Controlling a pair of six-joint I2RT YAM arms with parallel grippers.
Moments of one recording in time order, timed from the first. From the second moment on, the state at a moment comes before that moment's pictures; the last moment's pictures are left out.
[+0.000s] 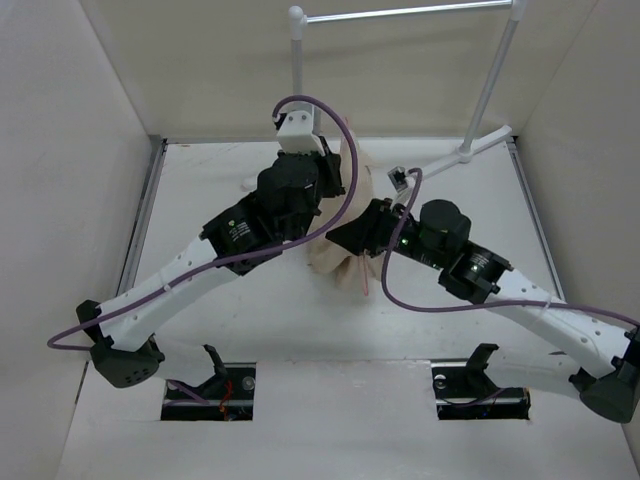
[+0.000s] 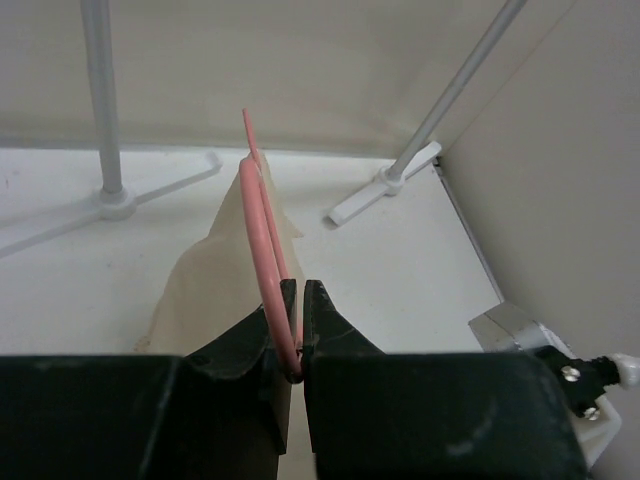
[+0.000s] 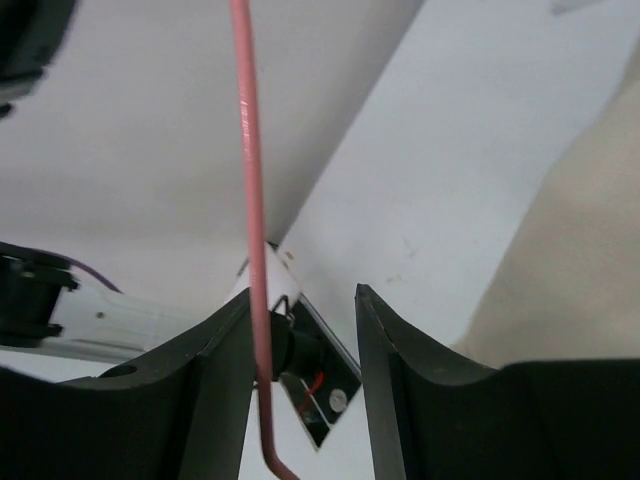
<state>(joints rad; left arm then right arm) -1.03 1.33 1.60 -0.39 -0.70 -0.44 0.86 1.09 1.00 -0.04 -0.15 0.79</state>
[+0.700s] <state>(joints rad) -1.02 1.39 1.67 -0.45 -0.64 -0.41 0.86 1.11 1.12 -0.15 -0.13 0.86</state>
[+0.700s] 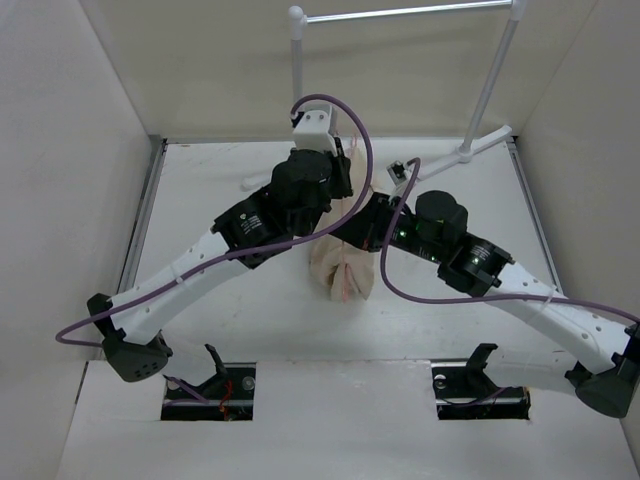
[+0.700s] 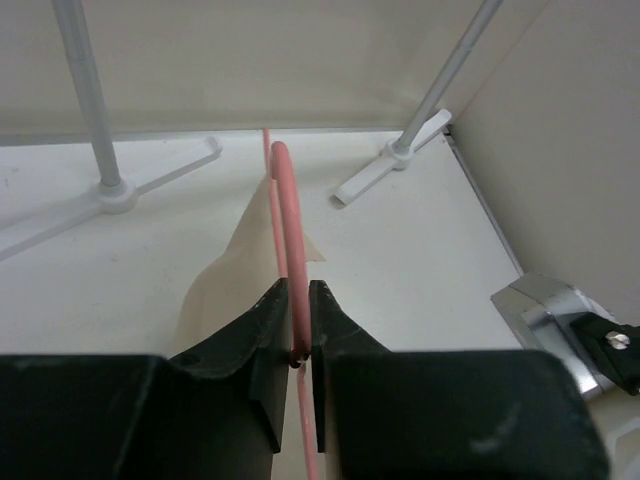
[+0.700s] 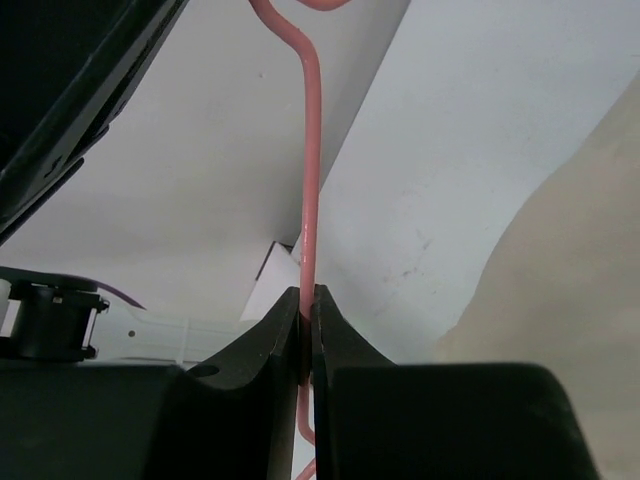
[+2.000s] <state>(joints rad) -0.73 0.81 1.20 -0.51 -0.69 -0.54 0.18 1.64 1.75 -0.04 -0.45 0.98</state>
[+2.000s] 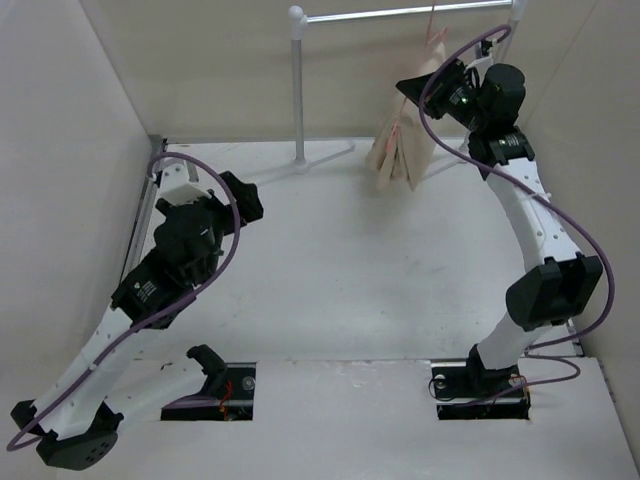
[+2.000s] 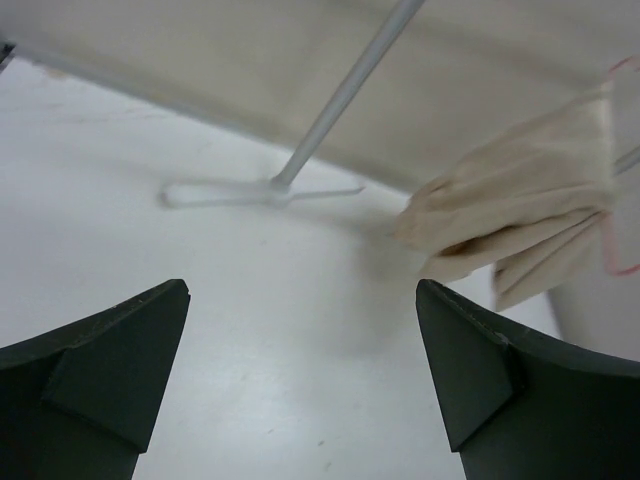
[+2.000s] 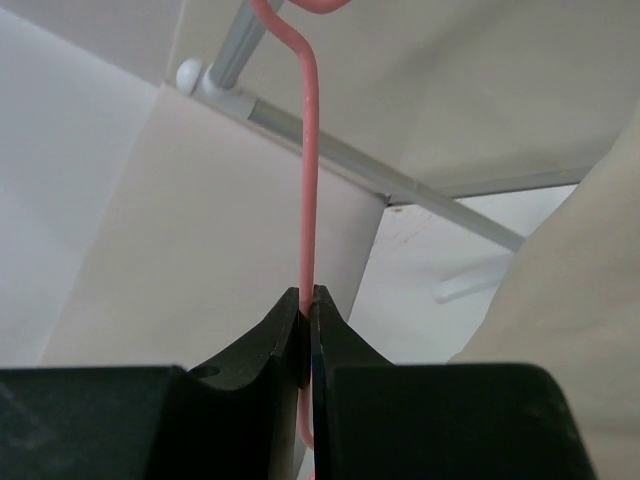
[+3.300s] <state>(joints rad) -0.34 0.73 0.93 -0.67 -0.38 -0.76 -0.03 2.00 2.10 -0.19 -0.52 1.01</state>
